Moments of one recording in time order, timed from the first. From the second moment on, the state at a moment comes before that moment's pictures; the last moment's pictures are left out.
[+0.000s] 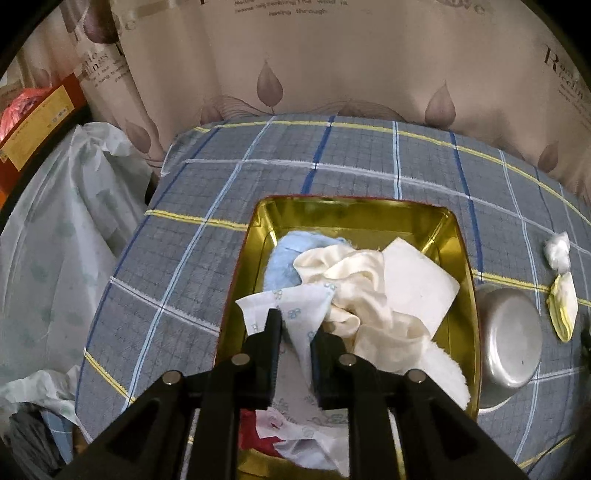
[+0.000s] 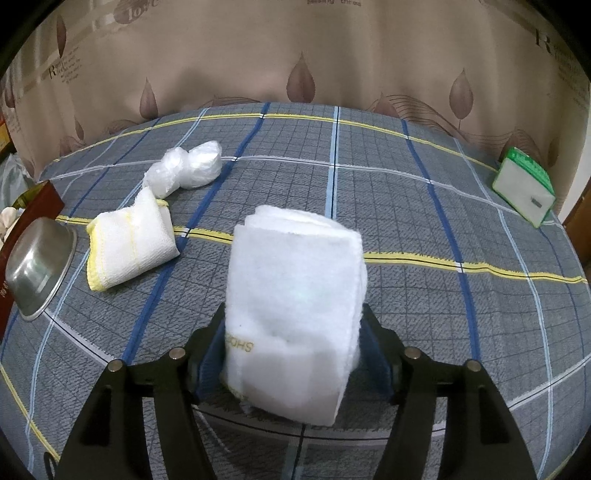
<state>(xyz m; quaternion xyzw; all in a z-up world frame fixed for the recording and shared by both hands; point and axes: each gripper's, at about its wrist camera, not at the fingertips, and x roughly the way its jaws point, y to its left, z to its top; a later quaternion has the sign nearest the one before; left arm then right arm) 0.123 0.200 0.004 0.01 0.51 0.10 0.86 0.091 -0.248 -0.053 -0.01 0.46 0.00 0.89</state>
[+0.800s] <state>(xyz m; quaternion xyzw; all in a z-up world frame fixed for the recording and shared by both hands) 0.072 0.184 0.042 0.05 0.44 0.09 0.89 0.092 -0.247 -0.053 -0.01 0.46 -0.01 0.89</state>
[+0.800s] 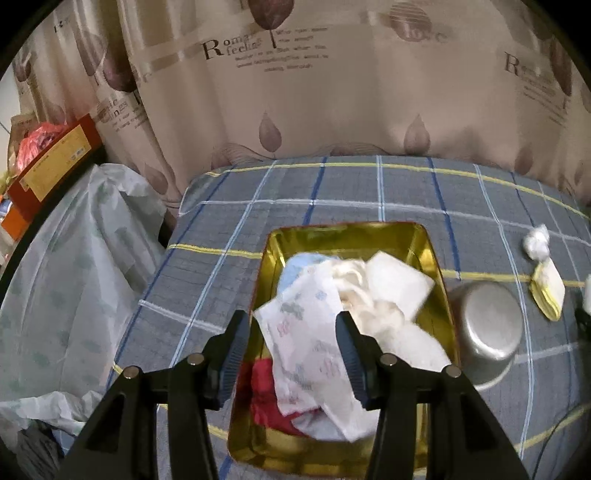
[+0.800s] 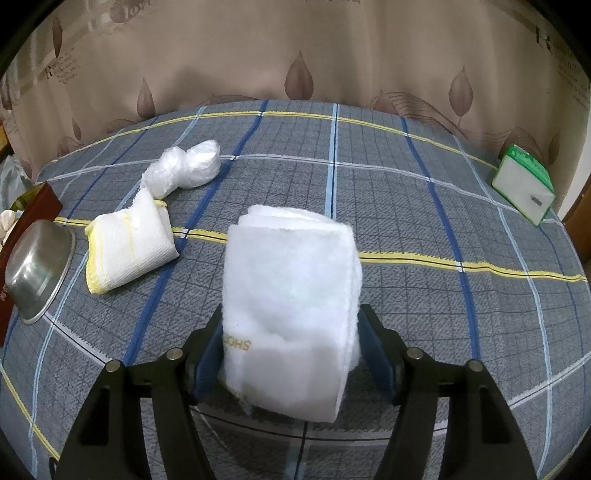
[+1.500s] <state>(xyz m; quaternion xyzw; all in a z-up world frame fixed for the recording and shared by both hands) 0.030 0.172 0.020 0.02 0.46 0.09 0.88 0.064 -0.213 -0.028 -0.04 0.48 0.02 0.88</state>
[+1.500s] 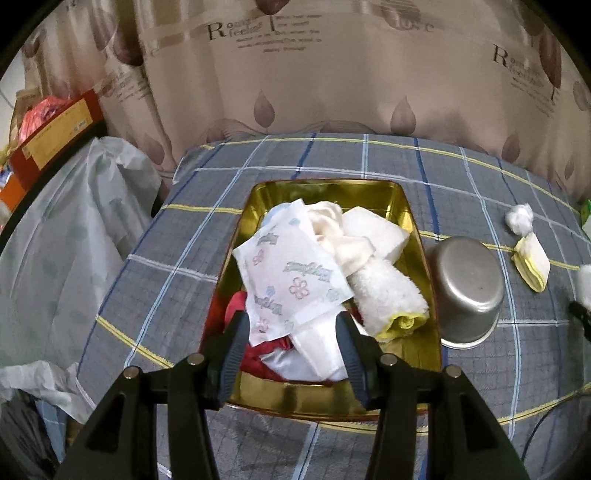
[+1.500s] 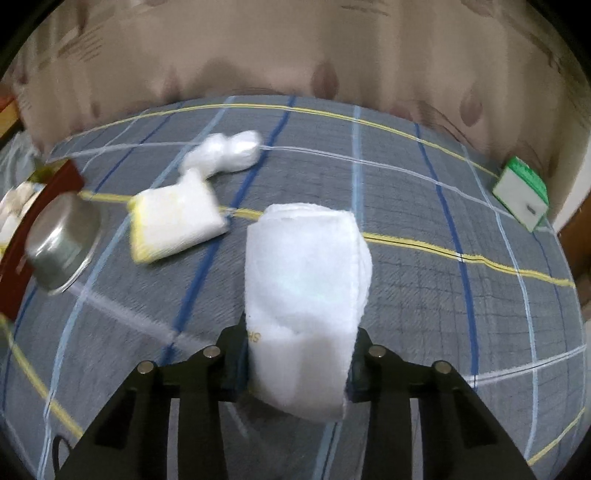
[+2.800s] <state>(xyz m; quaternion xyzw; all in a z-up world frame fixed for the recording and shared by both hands) 0.010 0.275 0.029 -0.07 0.44 0.22 0.87 0.059 0.118 -0.001 -0.14 0.46 0.34 0.81</state>
